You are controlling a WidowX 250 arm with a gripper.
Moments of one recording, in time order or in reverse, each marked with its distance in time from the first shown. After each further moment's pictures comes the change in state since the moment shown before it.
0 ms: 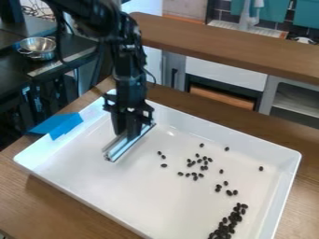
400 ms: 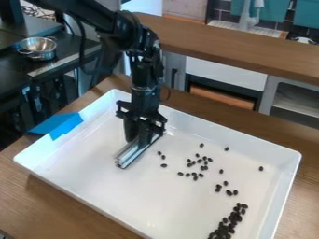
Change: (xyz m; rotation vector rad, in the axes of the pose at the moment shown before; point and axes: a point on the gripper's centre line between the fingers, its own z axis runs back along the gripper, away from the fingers) arm 0.017 -0.012 -0.012 0.051 0.001 -0.005
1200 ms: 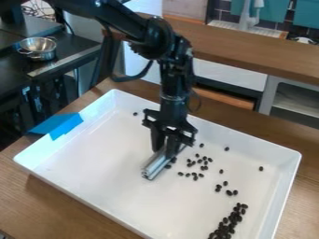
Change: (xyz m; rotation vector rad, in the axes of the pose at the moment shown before) arm 0.001 -0.065 -0.002 -0.030 0.020 -0.060
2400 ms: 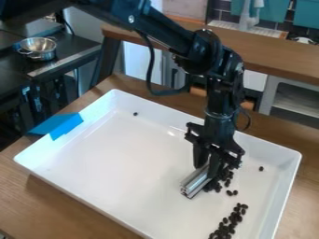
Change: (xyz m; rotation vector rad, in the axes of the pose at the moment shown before) arm 0.002 -0.080 -0.005 -0.021 -0.026 -0.173
